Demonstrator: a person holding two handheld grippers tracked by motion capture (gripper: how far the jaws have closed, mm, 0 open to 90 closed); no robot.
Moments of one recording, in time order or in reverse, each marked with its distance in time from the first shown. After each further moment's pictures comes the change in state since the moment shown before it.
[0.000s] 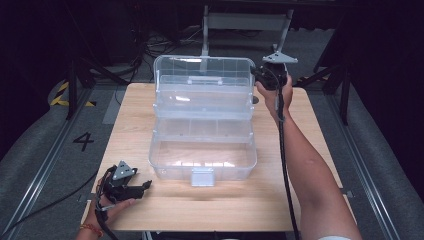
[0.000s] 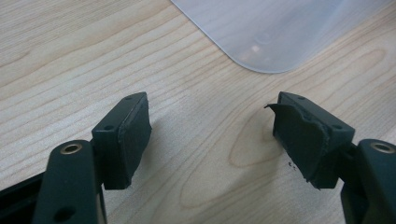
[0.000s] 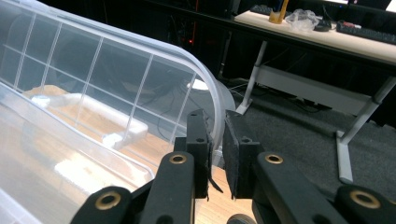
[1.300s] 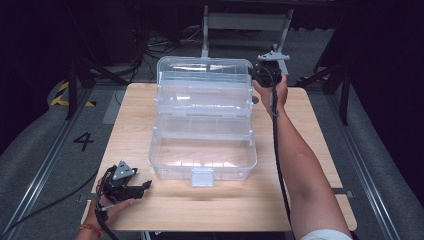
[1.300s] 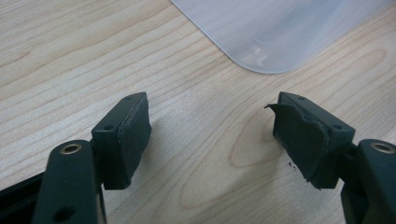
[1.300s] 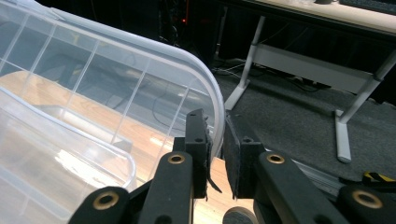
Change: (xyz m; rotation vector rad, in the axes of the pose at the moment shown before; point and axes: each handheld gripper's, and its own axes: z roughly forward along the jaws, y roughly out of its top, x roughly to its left) left arm 0.000 0.000 0.000 -0.003 0.000 0.000; right arm -0.008 -0.008 0.035 0.082 -0.026 0.026
